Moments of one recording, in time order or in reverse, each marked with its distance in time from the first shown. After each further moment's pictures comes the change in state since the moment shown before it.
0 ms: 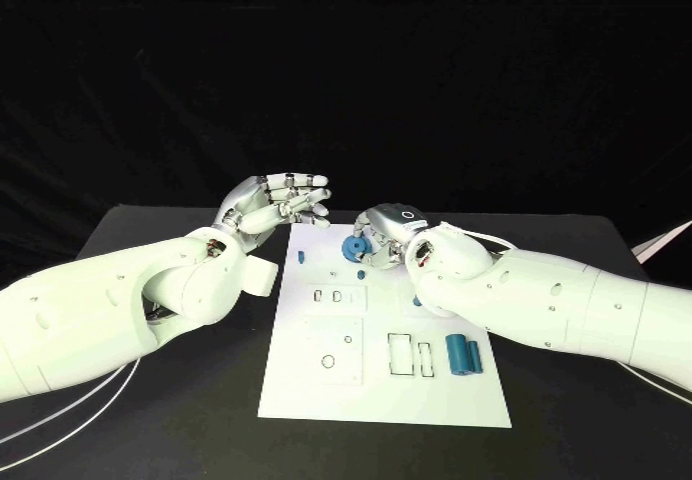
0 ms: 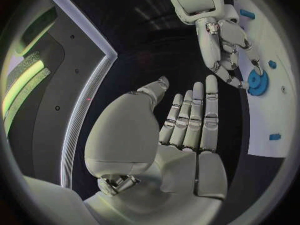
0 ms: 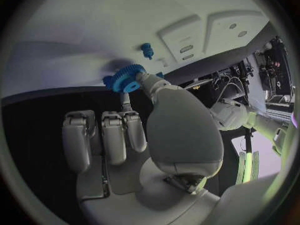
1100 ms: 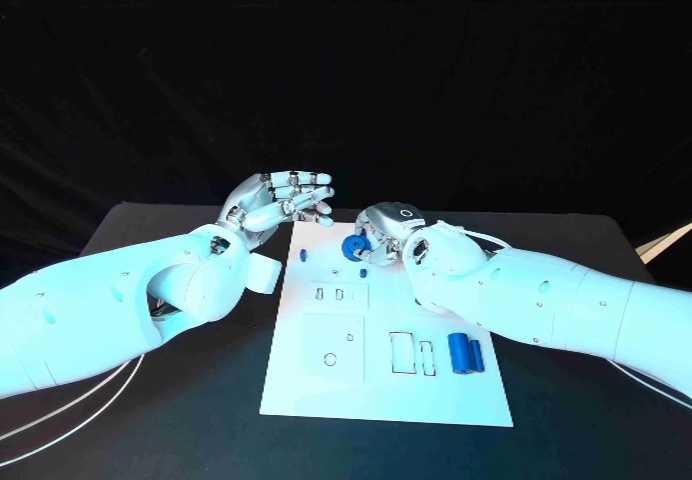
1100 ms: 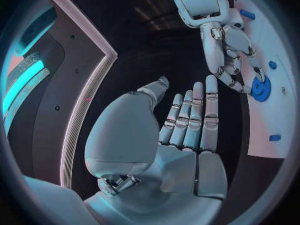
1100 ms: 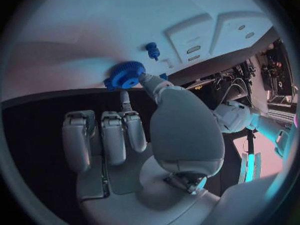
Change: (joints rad) left arm 0.000 0.003 0.000 -0.003 0.000 0.001 -0.002; left_hand 0.000 0.000 0.000 0.000 0.000 0.000 0.000 0.000 0.000 0.000 0.000 0.000 0.000 0.000 0.000 0.000 0.000 0.000 0.000 0.000 0.000 0.000; right arm -0.009 0.046 0.000 -0.070 0.013 -0.004 0.012; right_hand -0.093 -0.020 0.038 -0.011 -0.080 0.003 0.021 -0.055 0.012 0.010 0.011 0.000 0.000 0.009 0.009 0.000 0.000 0.000 0.000 0.001 0.000 0.000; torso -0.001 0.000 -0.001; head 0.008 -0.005
